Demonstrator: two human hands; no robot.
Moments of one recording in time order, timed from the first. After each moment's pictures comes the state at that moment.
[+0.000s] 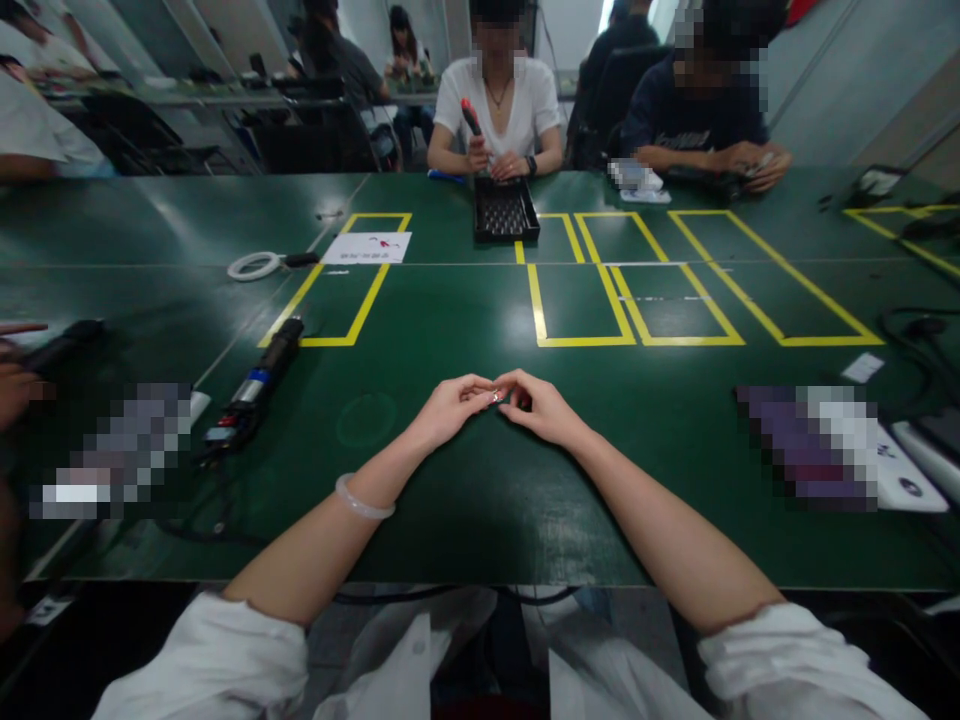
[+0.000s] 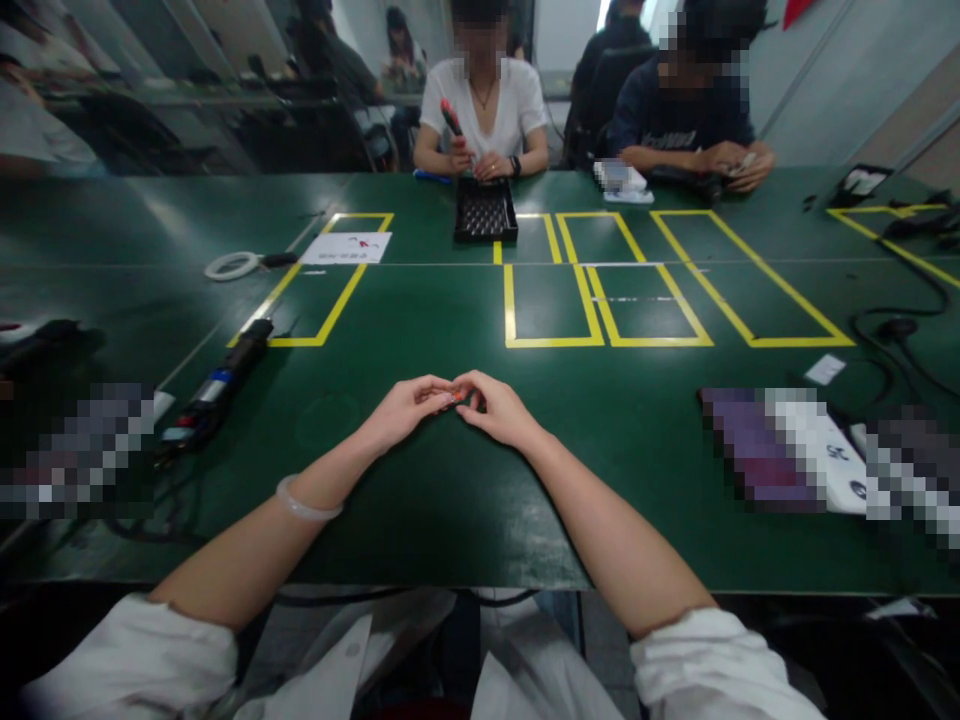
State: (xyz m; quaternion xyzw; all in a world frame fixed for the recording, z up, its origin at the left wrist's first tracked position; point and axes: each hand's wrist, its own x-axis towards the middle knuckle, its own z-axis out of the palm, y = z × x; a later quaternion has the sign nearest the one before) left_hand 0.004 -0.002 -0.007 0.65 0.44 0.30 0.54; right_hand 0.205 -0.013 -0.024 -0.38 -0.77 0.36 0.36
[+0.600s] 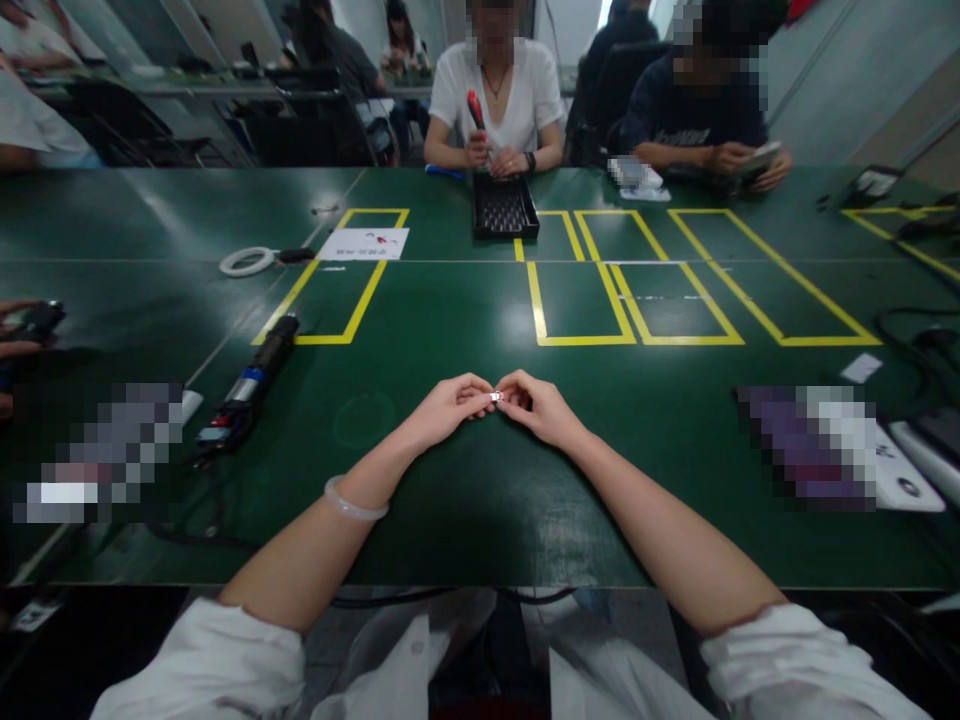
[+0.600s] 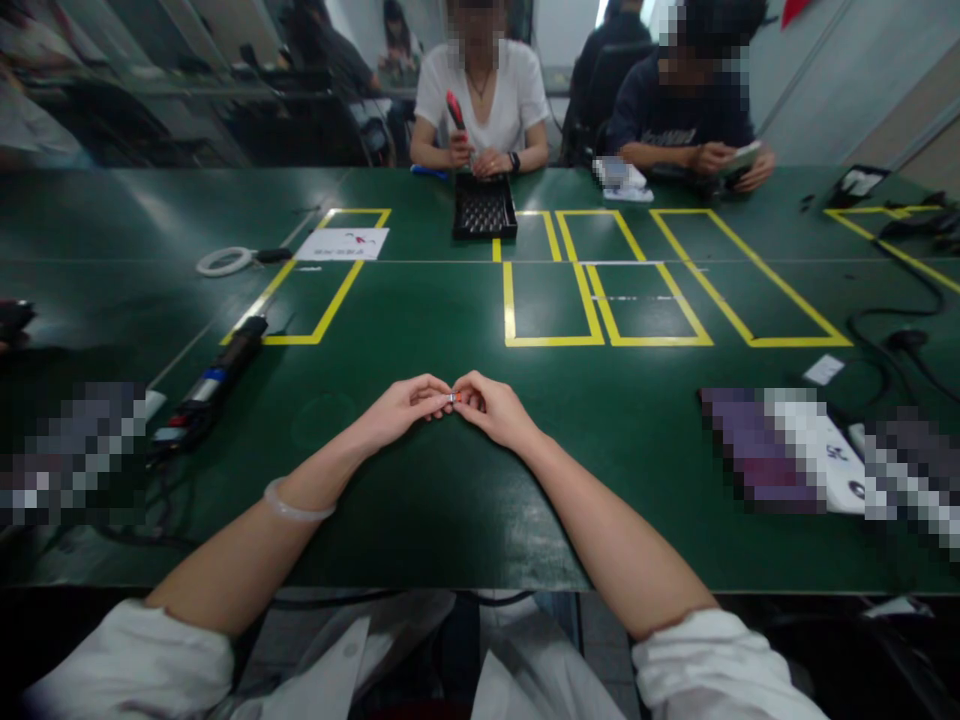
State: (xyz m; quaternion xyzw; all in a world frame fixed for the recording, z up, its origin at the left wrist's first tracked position) left_hand -0.003 -0.002 0.002 0.65 0.43 0.26 0.56; right_hand 0.201 -0.016 -0.024 -0.40 -0.75 0.38 0.37
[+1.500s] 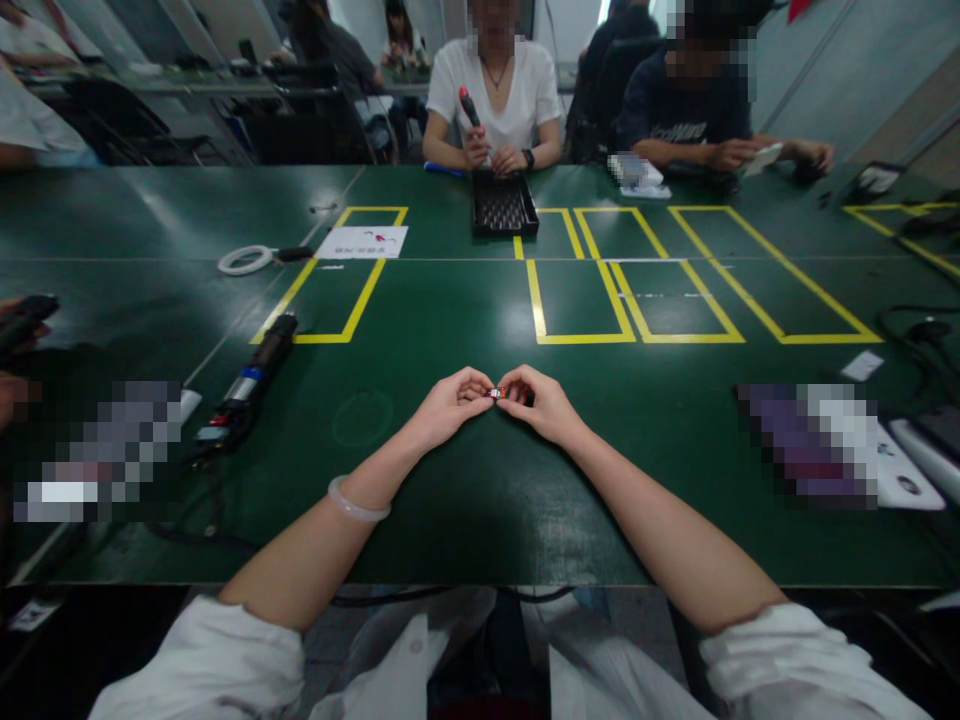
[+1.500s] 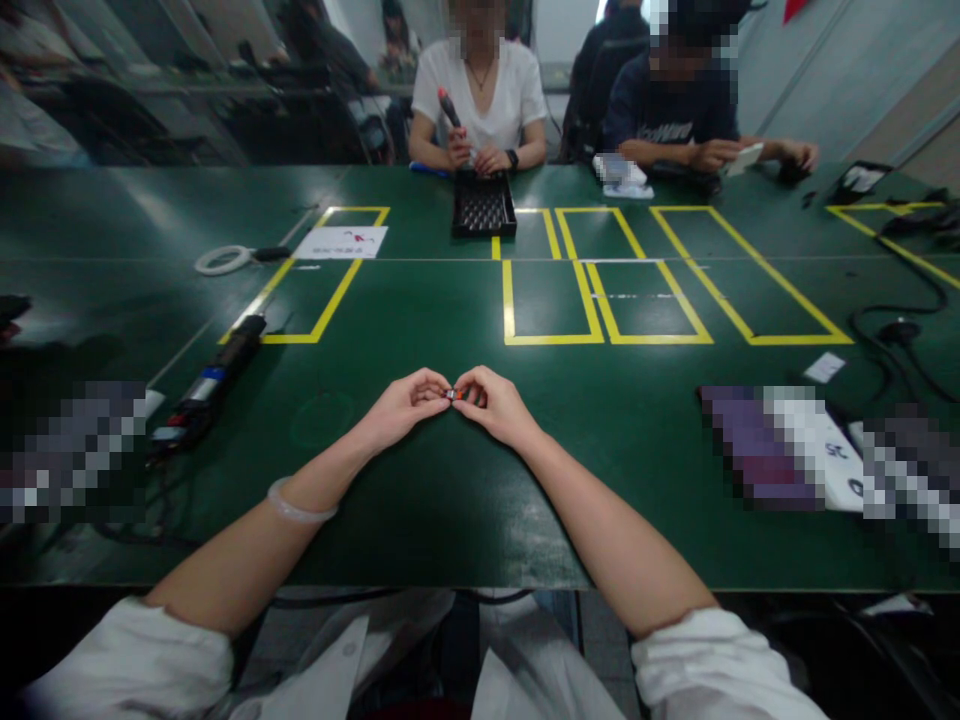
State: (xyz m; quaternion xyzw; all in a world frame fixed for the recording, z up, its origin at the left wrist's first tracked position) left_hand 0.001 -0.002 -0.005 0.65 0.41 0.32 0.55; right_hand 0.201 -0.013 -0.026 -0.40 -0.72 0.38 0.42
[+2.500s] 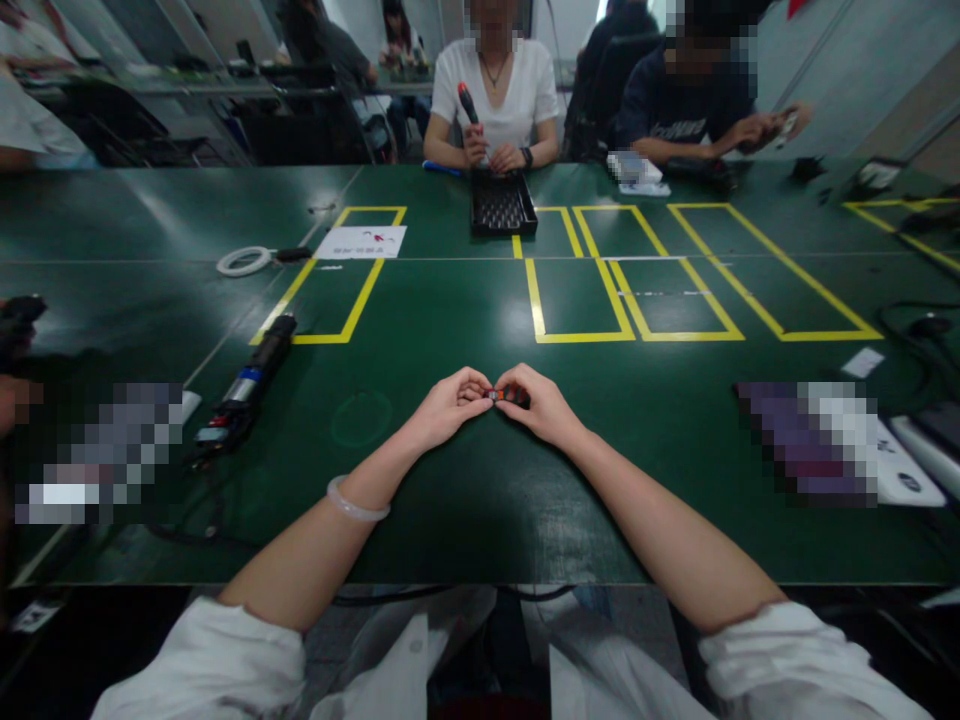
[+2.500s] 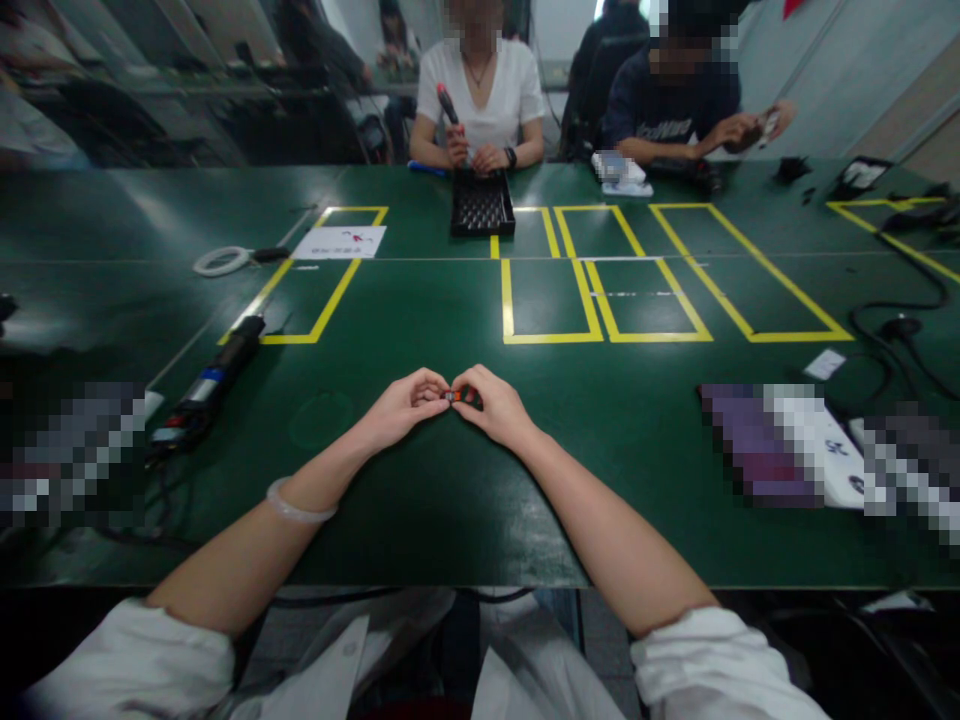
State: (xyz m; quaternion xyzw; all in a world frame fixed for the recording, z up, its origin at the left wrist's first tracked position) left_hand 0.002 -0.003 -0.001 0.67 0.43 0.30 0.53; right_hand 0.202 -0.017 -0.021 -0.40 -0.79 0.28 0.38
